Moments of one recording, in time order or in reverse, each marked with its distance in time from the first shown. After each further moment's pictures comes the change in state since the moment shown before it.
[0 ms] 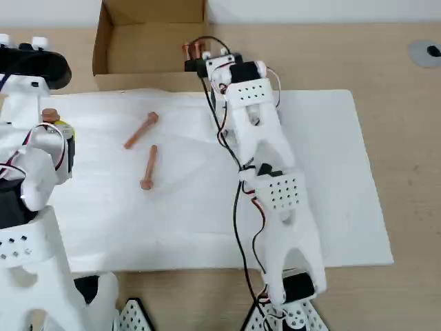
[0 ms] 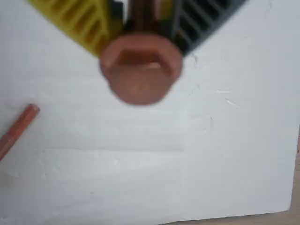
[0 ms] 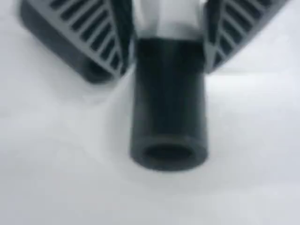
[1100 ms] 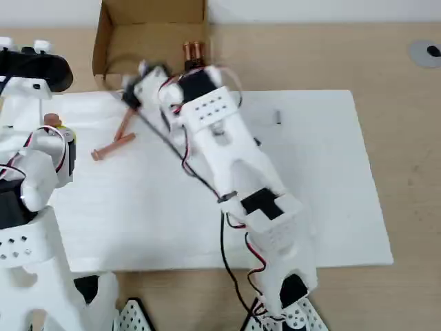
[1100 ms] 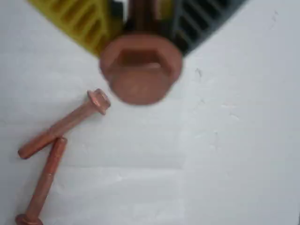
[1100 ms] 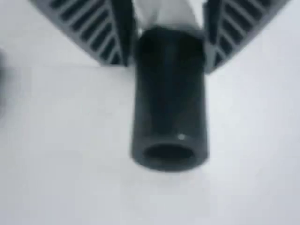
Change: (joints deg) left arm 0.0 -0.1 0.0 2.3 0.0; right arm -17.0 -25.6 29.4 0.1 18.4
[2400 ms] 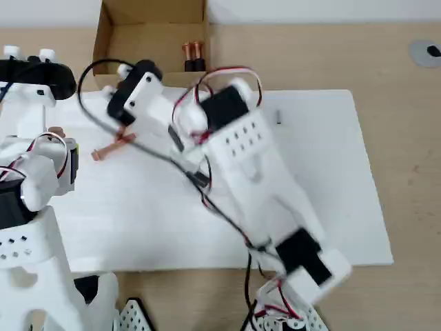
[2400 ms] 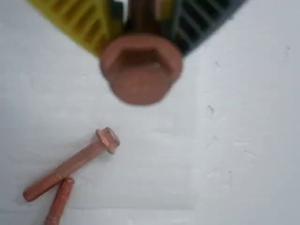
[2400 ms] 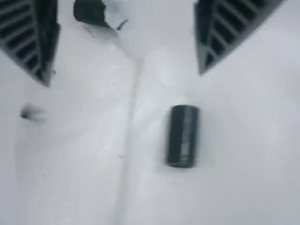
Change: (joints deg) left arm 0.0 0.0 0.0 5.3 0.0; right arm -4.9 -30.5 12.8 0.0 8.0
